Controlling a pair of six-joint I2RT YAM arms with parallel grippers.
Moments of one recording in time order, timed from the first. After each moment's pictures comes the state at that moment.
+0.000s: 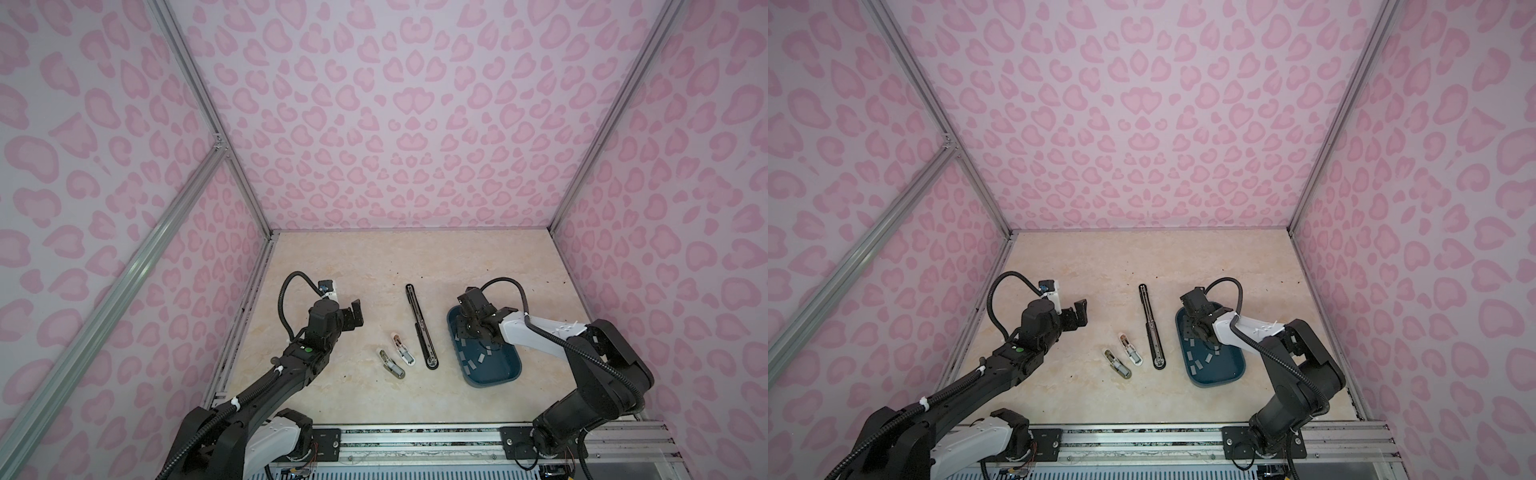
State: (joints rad) left arm -0.39 1.09 0.46 0.14 -0.23 -0.36; right arm 0.52 1.61 0.79 -0.30 0.18 0.51
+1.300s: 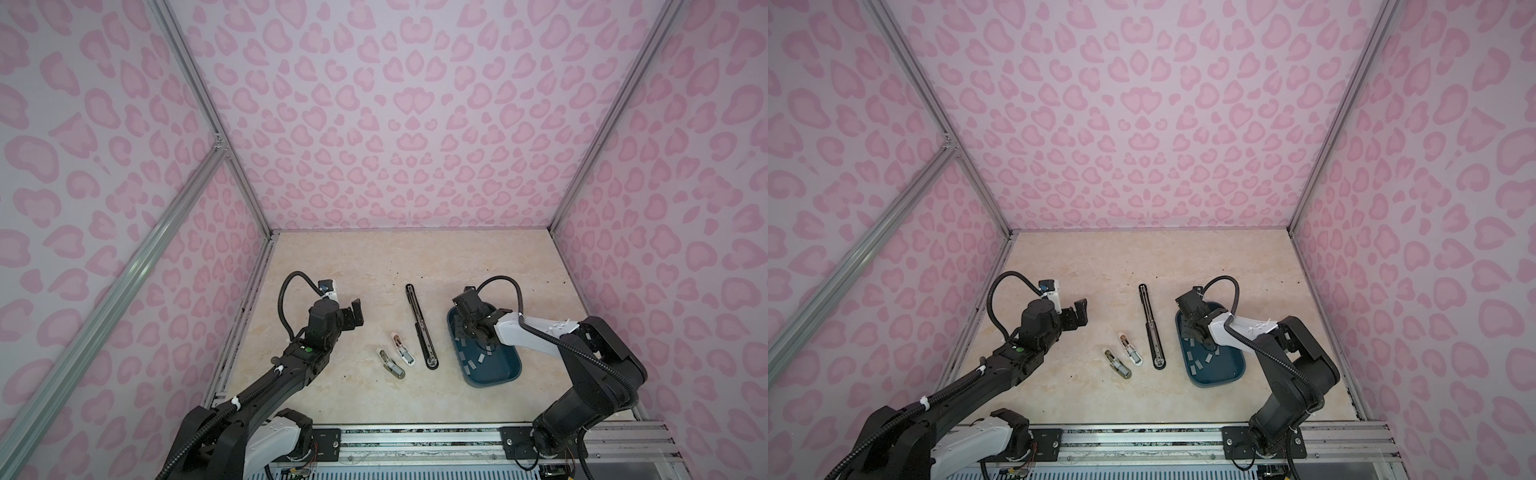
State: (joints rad) left arm -0.39 1.09 0.46 0.15 -0.23 -0.36; right arm 0.55 1.64 0.78 -0.26 0.25 0.53
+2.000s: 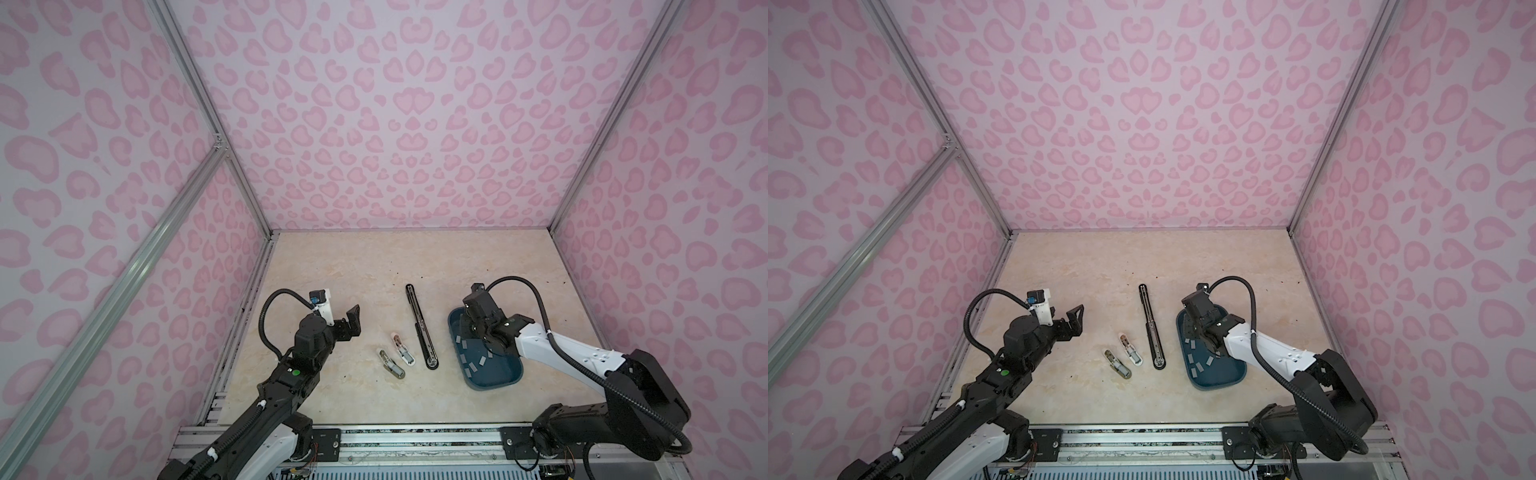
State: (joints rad) left arm -0.39 0.77 0.30 0.14 -0.14 -0.38; right arm 0.62 1.34 0.73 -0.35 0.25 0.54
